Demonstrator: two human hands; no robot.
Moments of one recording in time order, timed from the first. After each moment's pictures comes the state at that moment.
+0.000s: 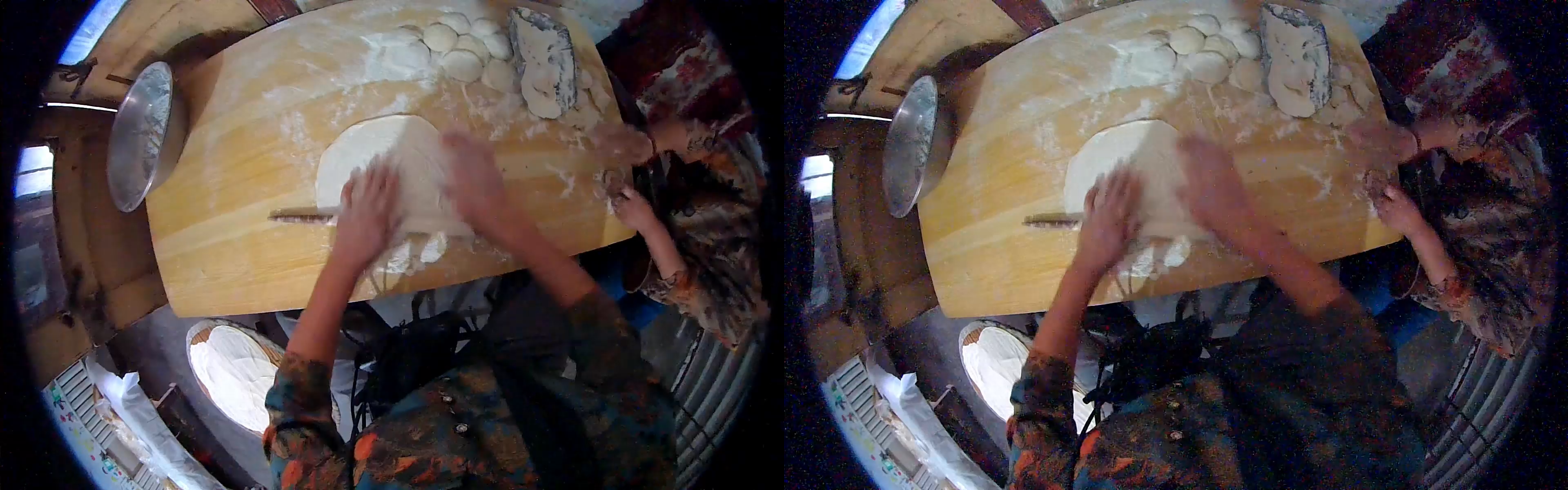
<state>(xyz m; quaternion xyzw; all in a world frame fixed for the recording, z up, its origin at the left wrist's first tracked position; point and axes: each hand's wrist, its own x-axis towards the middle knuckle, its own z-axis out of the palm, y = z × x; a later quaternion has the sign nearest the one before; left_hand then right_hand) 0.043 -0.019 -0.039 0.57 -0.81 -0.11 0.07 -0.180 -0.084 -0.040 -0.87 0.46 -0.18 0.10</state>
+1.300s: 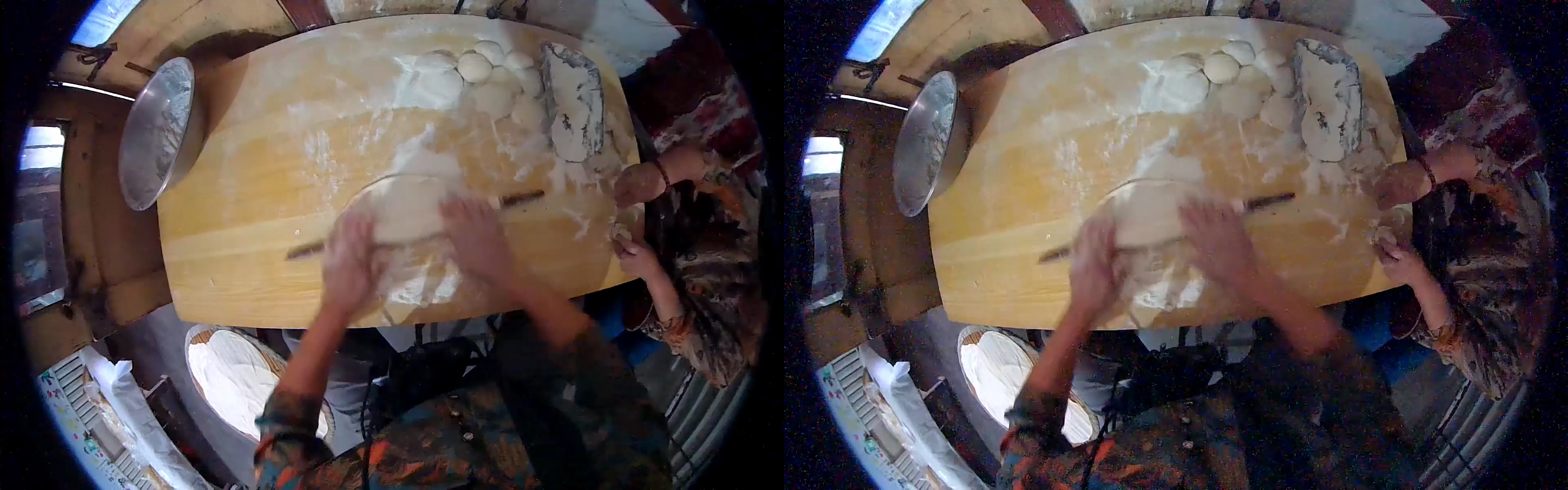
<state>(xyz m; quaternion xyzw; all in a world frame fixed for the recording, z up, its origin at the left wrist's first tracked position) 0.089 0.016 -0.055 0.66 -0.73 -0.16 0.10 -0.161 -0.071 -0.041 -0.92 0.38 0.01 0.10</state>
